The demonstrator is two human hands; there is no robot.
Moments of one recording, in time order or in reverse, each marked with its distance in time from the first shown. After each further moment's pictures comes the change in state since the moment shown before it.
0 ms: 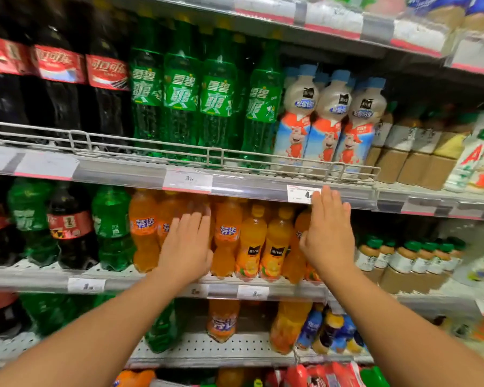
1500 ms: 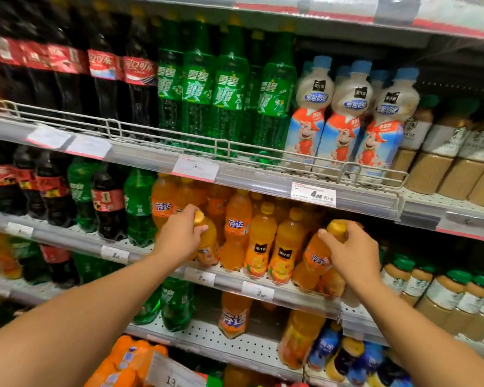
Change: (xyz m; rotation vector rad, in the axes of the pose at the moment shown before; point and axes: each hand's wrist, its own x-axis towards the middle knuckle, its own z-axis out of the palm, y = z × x) left_hand -0.012 0.015 -0.022 -0.458 0.076 -0.487; right_hand 0.002 0.065 0.047 0.876 -0.028 0.155
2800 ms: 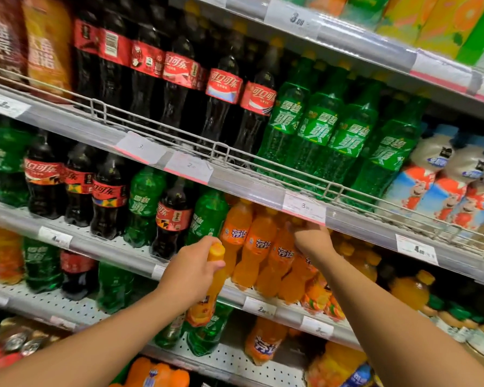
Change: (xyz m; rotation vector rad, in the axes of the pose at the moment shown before) left_hand 0.008 -0.157 -0.092 -0.276 -0.183 0.041; right_hand 0.028 -0.190 0.197 0.029 -0.320 0.239
